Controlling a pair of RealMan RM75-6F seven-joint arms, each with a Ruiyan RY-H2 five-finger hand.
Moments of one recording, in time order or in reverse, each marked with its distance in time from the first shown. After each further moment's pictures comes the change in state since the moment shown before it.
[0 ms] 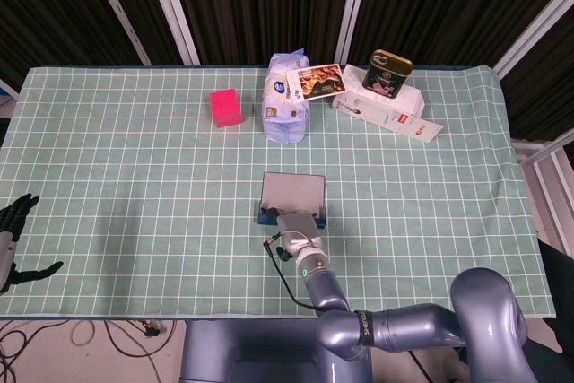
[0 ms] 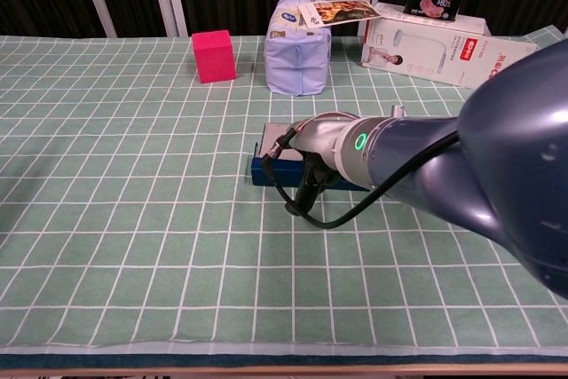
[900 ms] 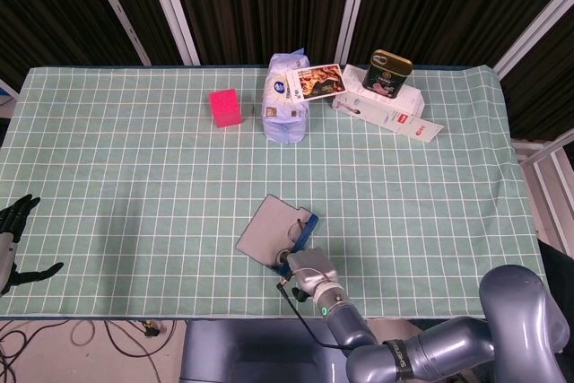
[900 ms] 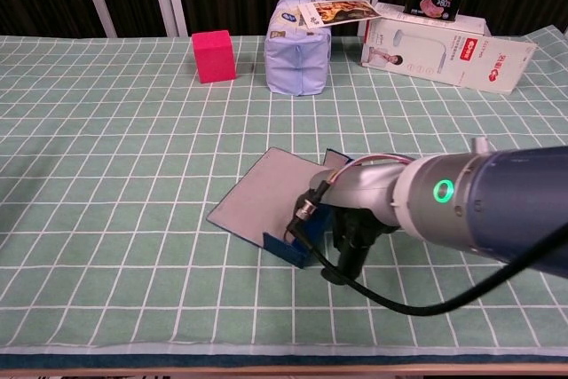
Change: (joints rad) left arm 0.003 -0.002 0.002 -0.003 0.005 0.008 0.010; right arm -0.042 0.167 -0.136 -0.398 0.030 0.111 -0.058
